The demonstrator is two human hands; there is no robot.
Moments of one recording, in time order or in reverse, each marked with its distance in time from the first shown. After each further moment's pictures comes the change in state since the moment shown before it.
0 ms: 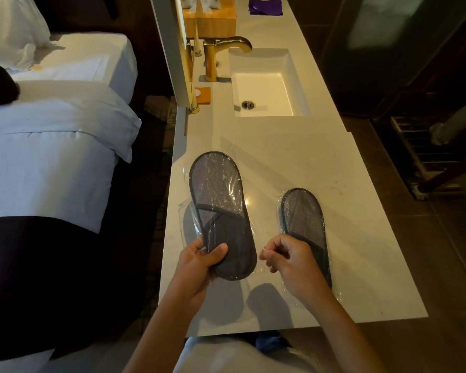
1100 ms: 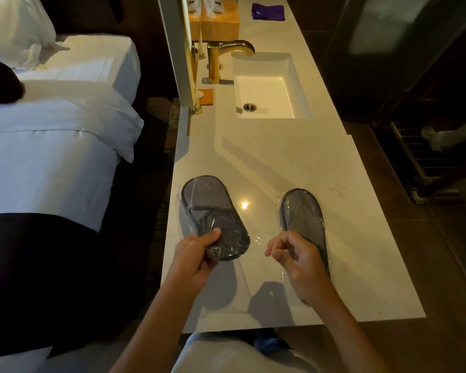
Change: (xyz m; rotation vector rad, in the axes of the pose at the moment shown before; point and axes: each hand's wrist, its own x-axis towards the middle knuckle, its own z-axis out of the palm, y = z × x) left_hand 0.014 0.021 0.007 -0.211 0.229 -0.165; right_hand -0.009 -0.004 -0.013 0.029 0.009 -0.280
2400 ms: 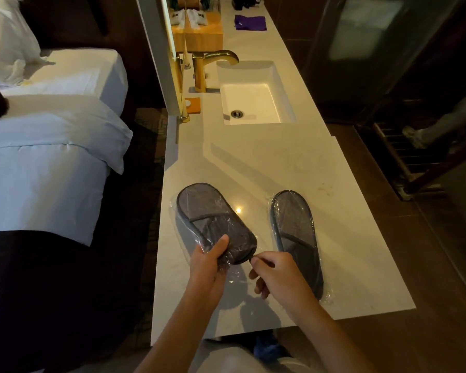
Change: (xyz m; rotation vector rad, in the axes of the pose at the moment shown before) left_hand 0.001 -0.042 0.023 -0.141 -0.114 0.139; right_hand -0.011 -0.003 0.030 -0.039 -0.041 0.483
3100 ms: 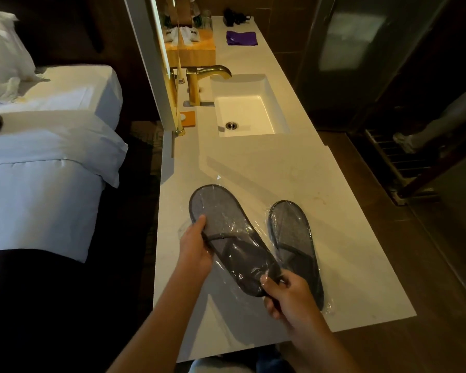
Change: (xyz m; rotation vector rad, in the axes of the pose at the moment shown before) left_hand 0.052 0.047 0.027 0.064 0.120 -0.030; right_hand -0.017 0.007 -0.009 0.458 0.094 0.253
